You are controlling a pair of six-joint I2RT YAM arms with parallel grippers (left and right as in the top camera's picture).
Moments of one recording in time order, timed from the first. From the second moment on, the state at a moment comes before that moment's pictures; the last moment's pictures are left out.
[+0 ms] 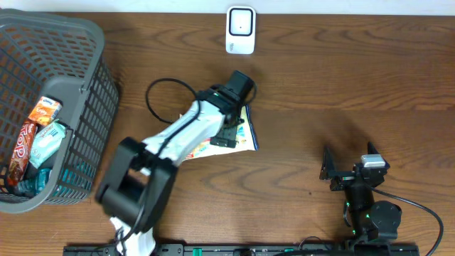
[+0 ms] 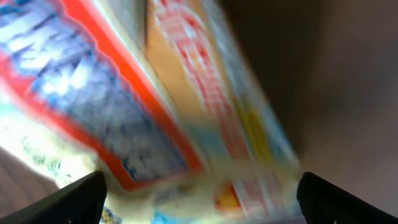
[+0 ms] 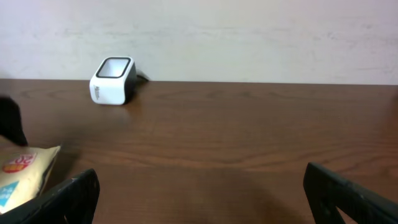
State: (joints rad) left arm -0.59 1.94 1.33 -0.69 -0.04 -2.00; right arm -0.03 0.02 0.01 -0.06 -0.11 0.01
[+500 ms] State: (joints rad) left arm -0.57 2.03 1.37 -0.60 0.08 -1.91; right arm -0.03 0.02 0.01 -0.06 -0.11 0.01
